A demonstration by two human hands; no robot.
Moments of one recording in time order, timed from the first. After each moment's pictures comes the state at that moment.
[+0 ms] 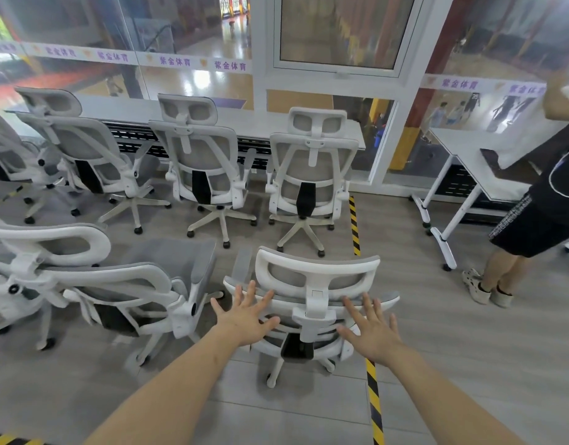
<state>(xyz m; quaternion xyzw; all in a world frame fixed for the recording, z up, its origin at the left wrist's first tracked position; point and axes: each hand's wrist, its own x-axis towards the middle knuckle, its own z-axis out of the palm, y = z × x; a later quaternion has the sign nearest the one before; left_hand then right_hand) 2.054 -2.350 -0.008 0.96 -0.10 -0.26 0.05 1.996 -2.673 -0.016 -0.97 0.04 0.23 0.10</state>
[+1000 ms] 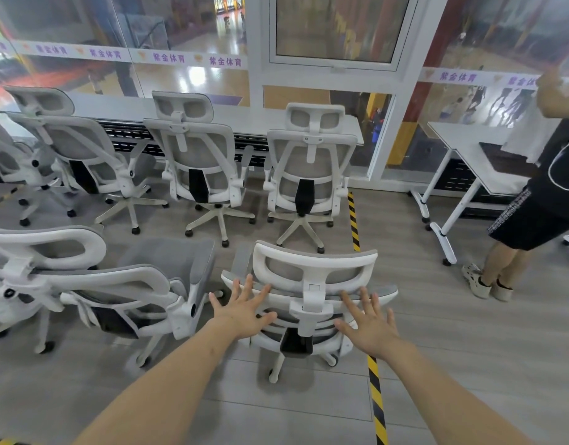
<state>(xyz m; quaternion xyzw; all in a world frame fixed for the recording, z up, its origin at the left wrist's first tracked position) 2.070 -2.343 -0.002 0.95 -0.12 -0.27 0.03 2.009 -2.665 -0.020 -0.97 0.05 0.22 0.12</state>
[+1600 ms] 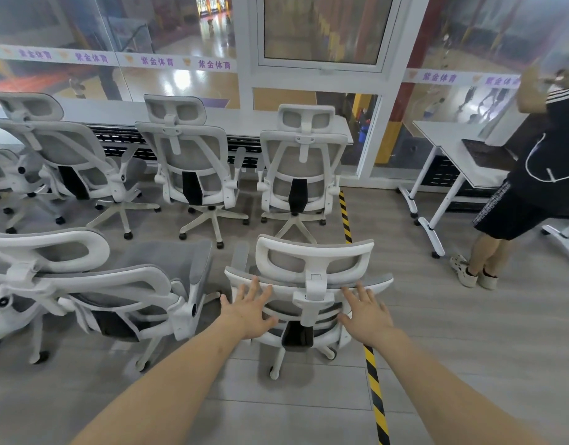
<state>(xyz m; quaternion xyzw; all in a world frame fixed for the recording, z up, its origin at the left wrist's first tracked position) 2.053 -2.336 0.002 0.95 -0.17 -0.28 0.00 1.991 -2.633 0.000 -0.98 0.08 0.18 0.10</state>
